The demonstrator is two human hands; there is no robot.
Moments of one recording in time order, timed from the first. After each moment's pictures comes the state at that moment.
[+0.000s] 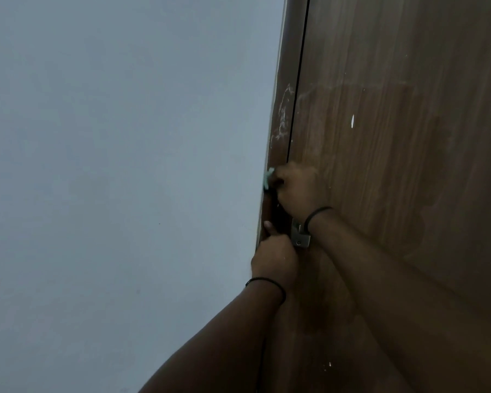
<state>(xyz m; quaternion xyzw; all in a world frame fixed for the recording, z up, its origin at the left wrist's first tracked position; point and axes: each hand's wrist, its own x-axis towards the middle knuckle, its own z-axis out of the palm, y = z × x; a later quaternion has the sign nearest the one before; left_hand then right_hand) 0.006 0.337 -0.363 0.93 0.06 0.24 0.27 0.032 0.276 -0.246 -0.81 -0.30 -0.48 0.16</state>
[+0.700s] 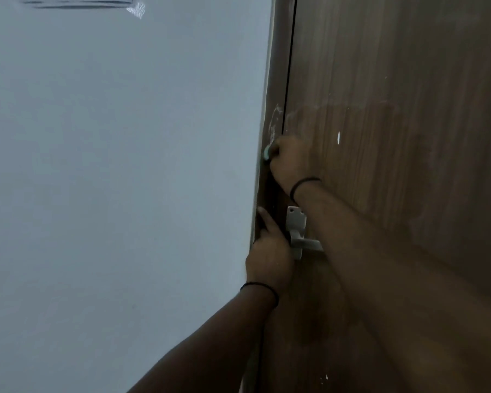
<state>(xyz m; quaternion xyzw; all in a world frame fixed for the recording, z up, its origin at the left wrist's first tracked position) 0.002 0.335 -0.342 0.88 0.03 0.37 0.28 0.032 0.291 -0.166 -0.81 -0.24 -0.46 0.26</state>
